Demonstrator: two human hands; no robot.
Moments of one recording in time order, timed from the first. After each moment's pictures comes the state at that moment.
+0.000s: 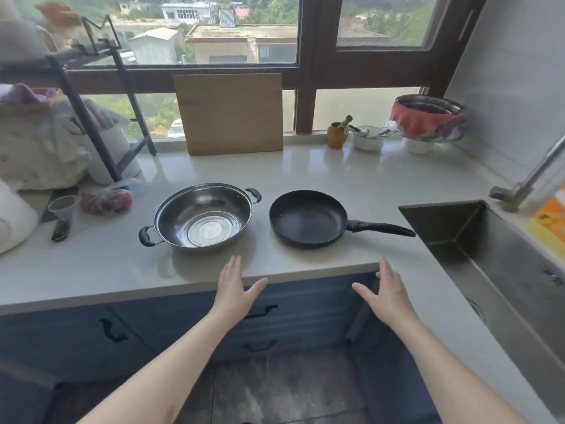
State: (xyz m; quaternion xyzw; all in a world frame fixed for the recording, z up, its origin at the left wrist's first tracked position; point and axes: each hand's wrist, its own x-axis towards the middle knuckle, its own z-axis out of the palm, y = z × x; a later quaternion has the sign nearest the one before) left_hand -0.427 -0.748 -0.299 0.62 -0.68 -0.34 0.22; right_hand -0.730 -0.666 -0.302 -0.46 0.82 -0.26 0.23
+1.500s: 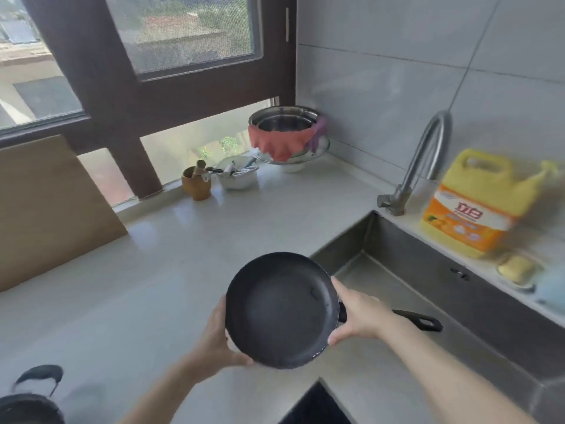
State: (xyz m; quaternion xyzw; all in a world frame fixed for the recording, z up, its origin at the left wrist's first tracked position) left_hand -0.699 -1.007 -0.318 0.29 -0.84 -0.46 0.06; right_hand -0.968 -0.805 -0.284 -0.44 0.84 -0.09 0.30
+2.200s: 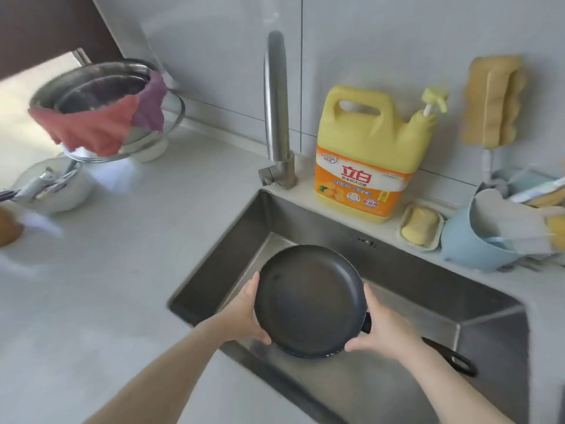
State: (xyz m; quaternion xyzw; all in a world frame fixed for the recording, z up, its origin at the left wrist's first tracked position) left_hand -1.039 -0.926 -0.418 0.14 -0.87 -0.42 -0.20; right_hand -1.130 -0.625 -0.392 -0.13 0.91 -0.19 0.34
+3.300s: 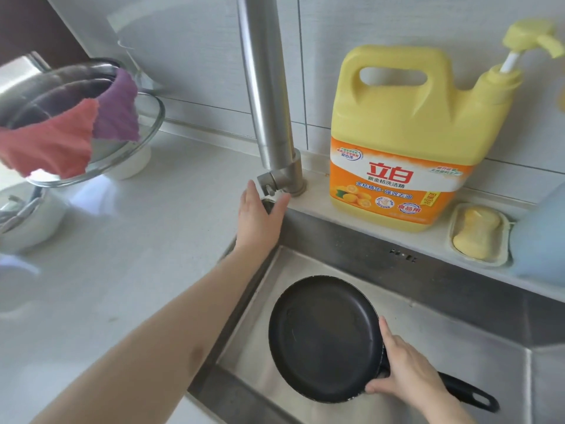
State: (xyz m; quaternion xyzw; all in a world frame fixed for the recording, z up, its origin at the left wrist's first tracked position) left_hand -1.223 -0.948 -0.347 0.26 -0.87 -0.41 0.11; right_hand -1.139 -0.648 -0.520 -0.13 0.92 -0.16 0.32
